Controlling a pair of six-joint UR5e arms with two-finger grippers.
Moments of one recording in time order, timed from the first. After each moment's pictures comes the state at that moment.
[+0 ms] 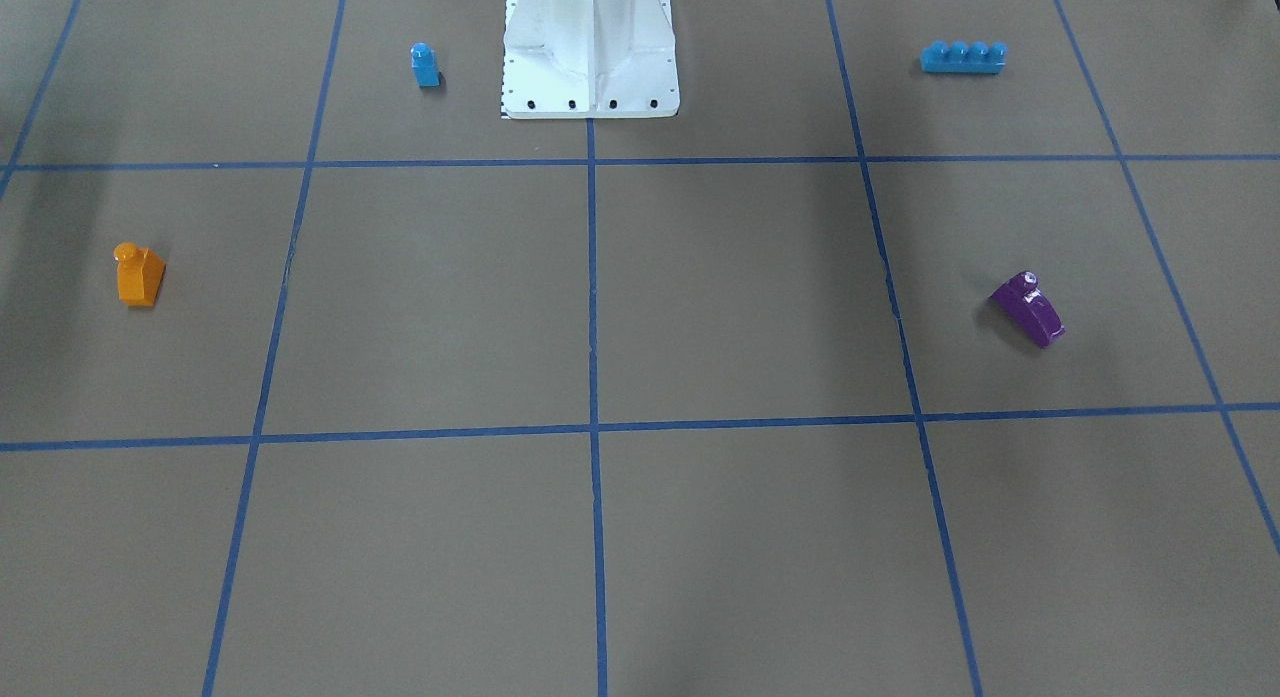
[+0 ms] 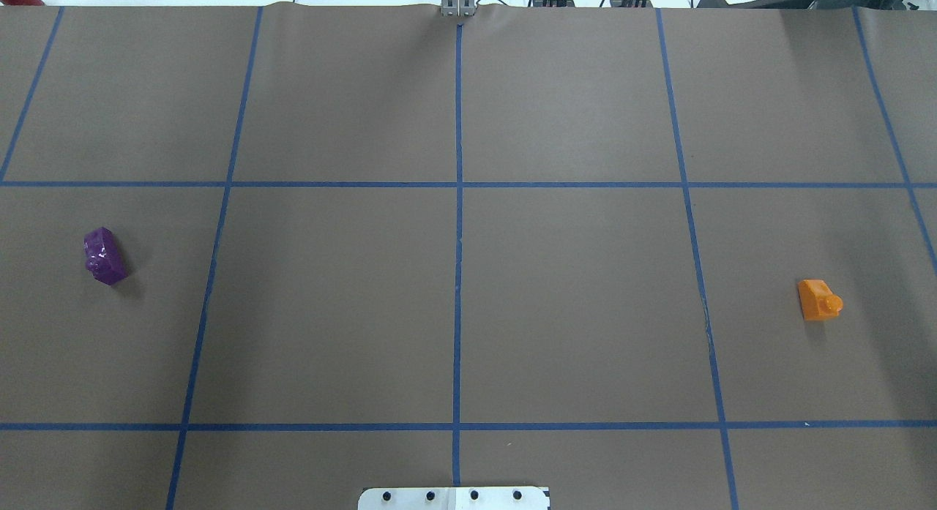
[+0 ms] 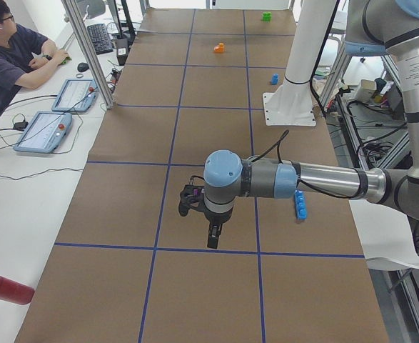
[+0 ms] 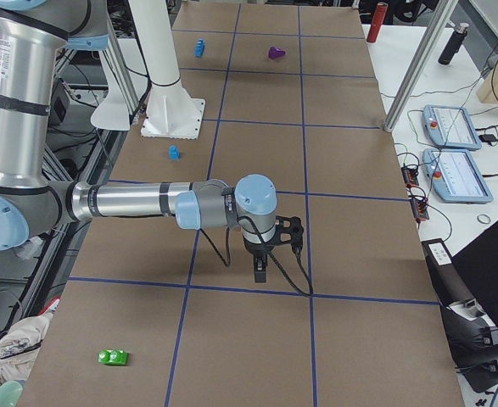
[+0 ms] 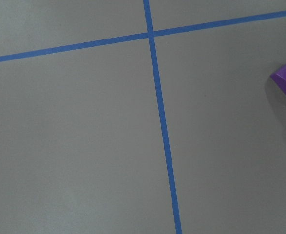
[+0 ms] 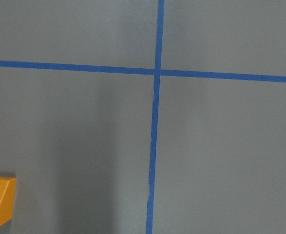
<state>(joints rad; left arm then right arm) -1.61 -1.28 -1.97 -1.51 -2.32 0.15 1.55 -1.77 1.85 -1.52 2.31 0.07</state>
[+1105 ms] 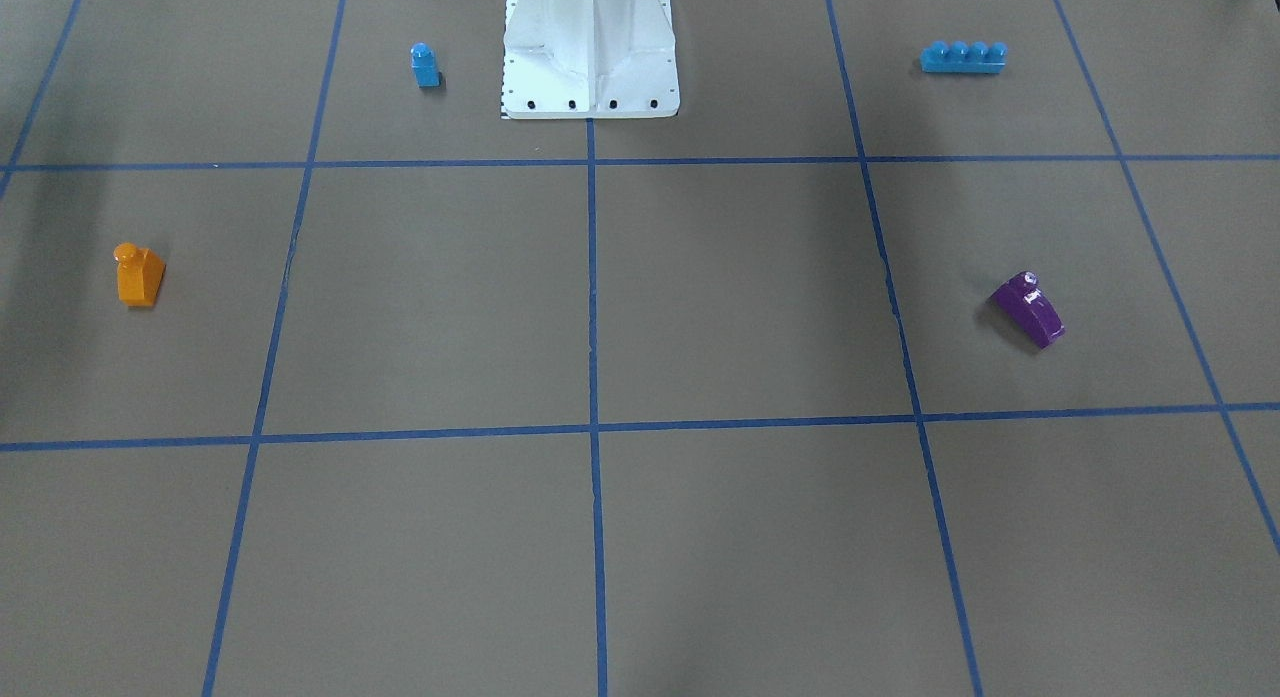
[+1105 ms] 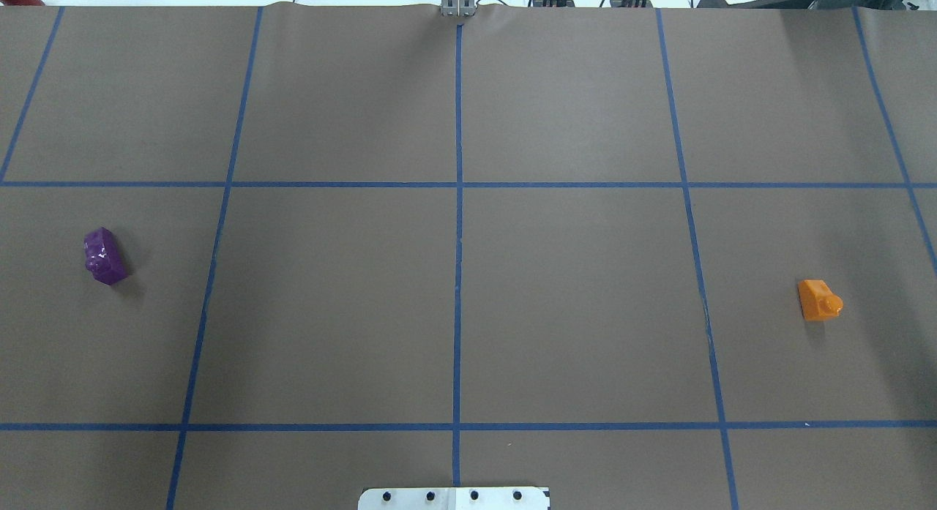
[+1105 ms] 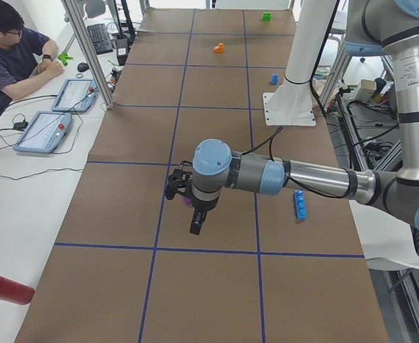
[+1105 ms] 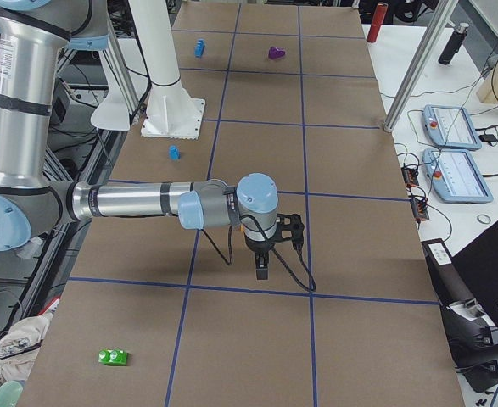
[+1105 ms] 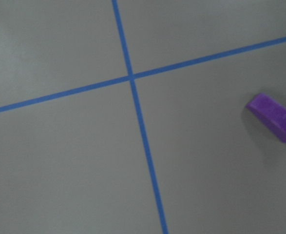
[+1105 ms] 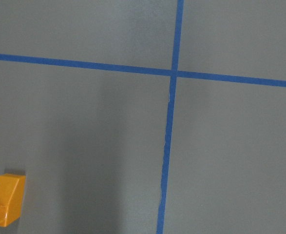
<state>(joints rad) -1.57 -1.36 -1.93 -1.60 -2.40 0.07 1.50 -1.77 1.85 -1.49 2.32 0.08</state>
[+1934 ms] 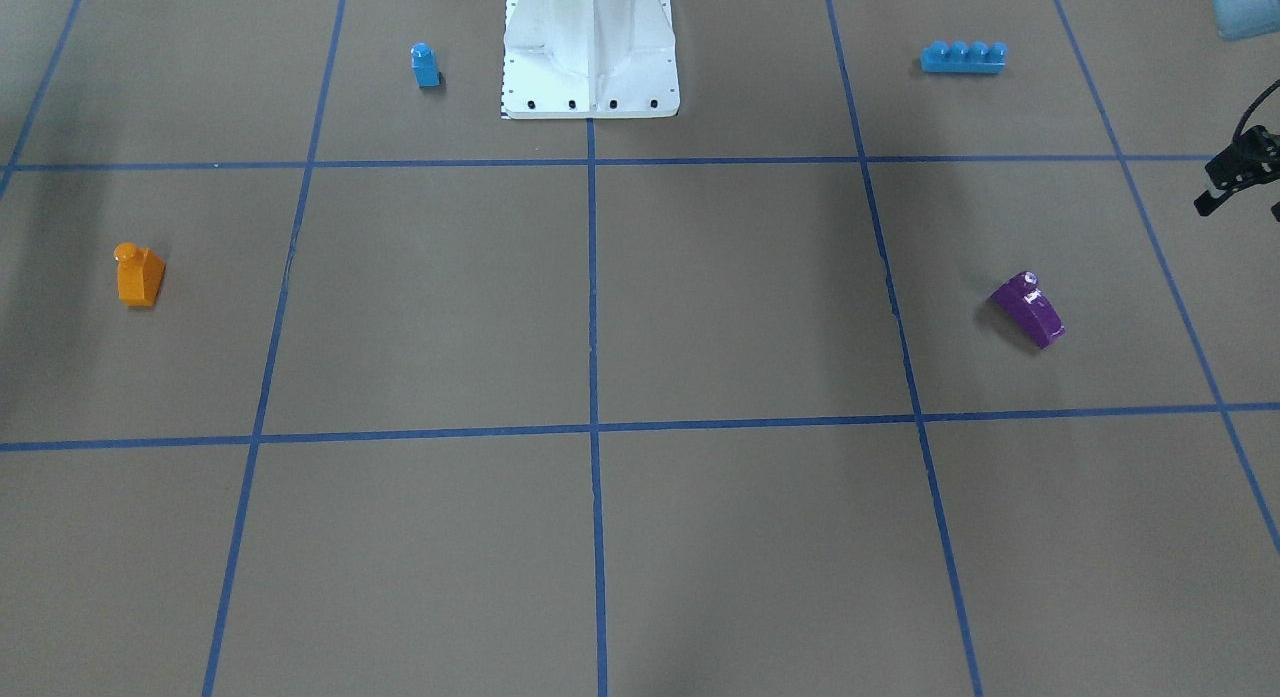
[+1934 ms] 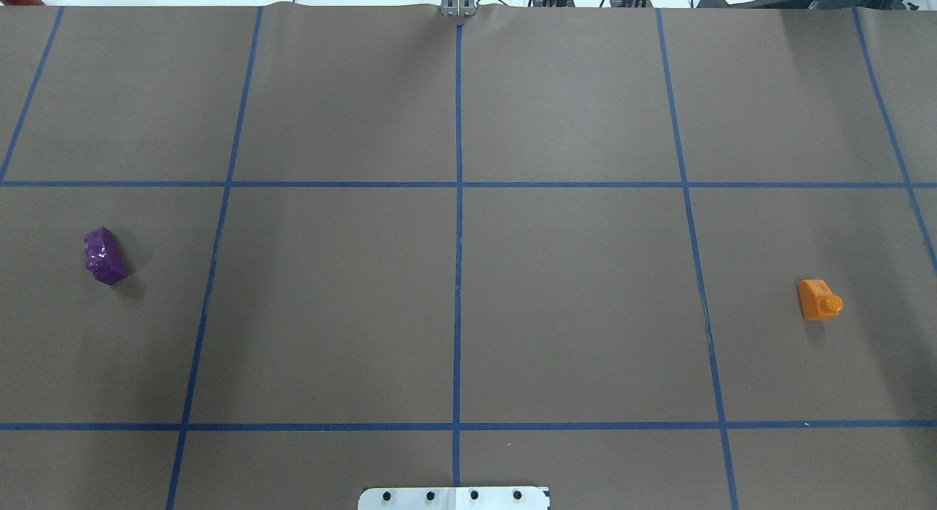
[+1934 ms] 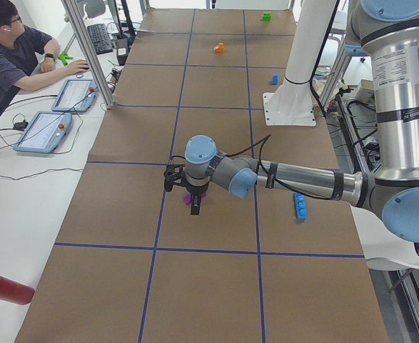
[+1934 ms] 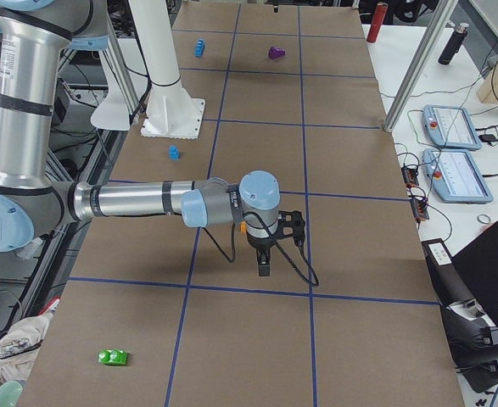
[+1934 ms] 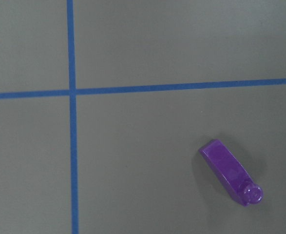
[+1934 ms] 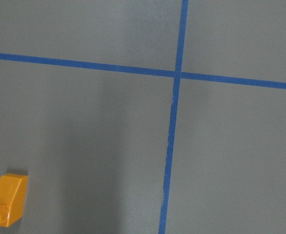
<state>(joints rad) -1.27 -1.39 -1.85 -1.95 -2.33 -0.63 1.50 -1.77 1.85 -1.49 2.32 0.08</state>
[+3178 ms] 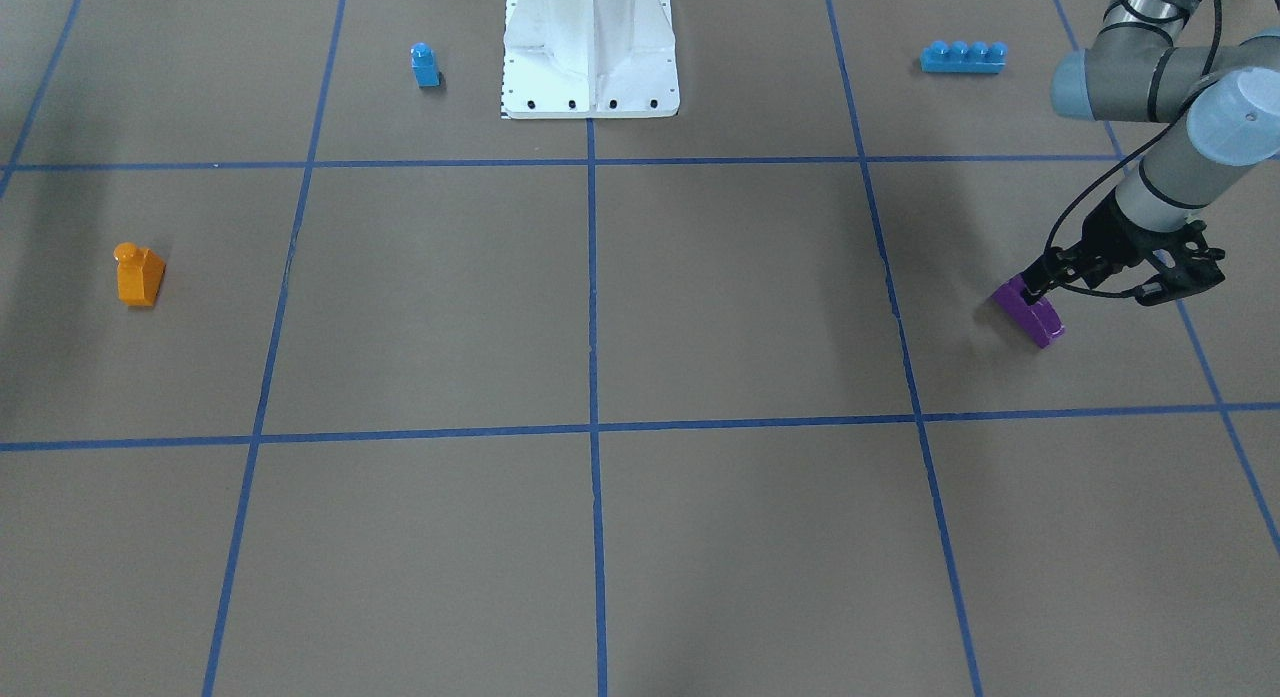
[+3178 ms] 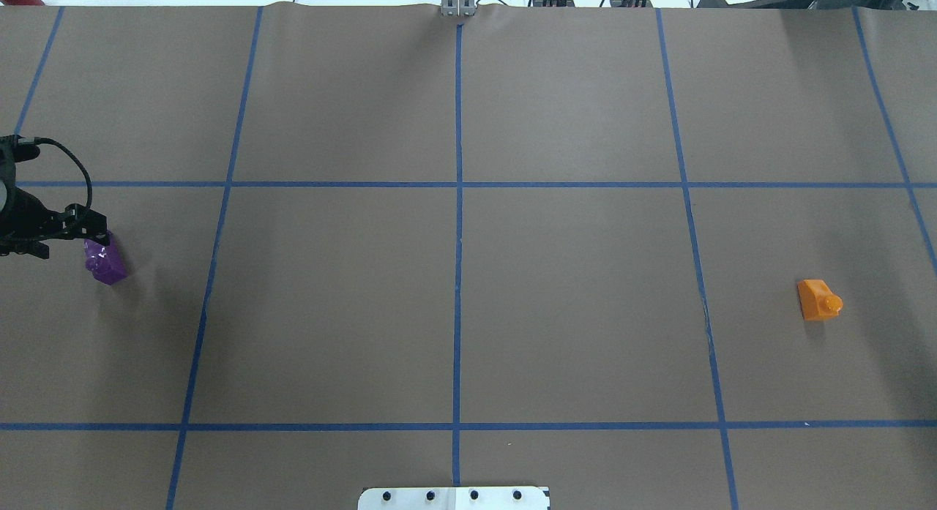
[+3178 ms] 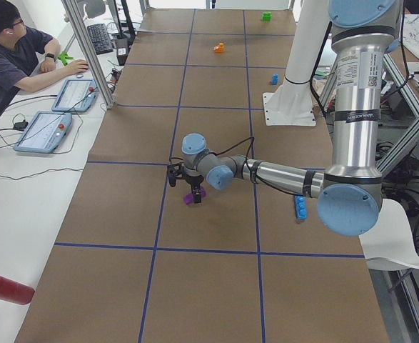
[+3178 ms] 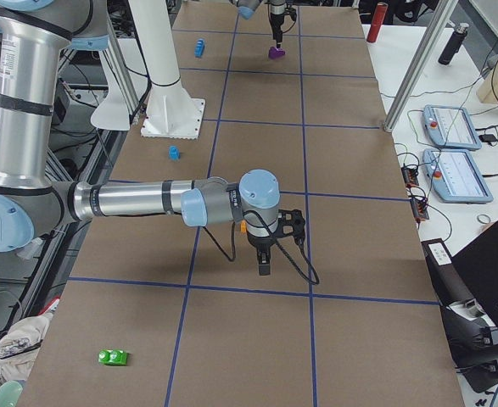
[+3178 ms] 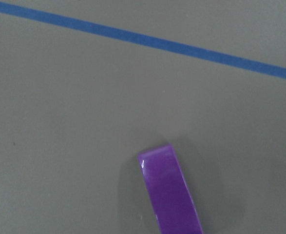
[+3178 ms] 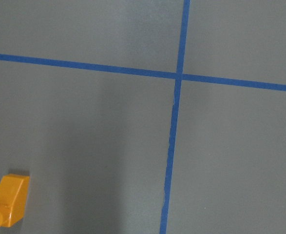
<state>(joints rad) -0.95 -1.56 -1.68 -2.06 -2.14 -1.05 1.50 -1.77 1.85 -1.49 2.32 0.08</state>
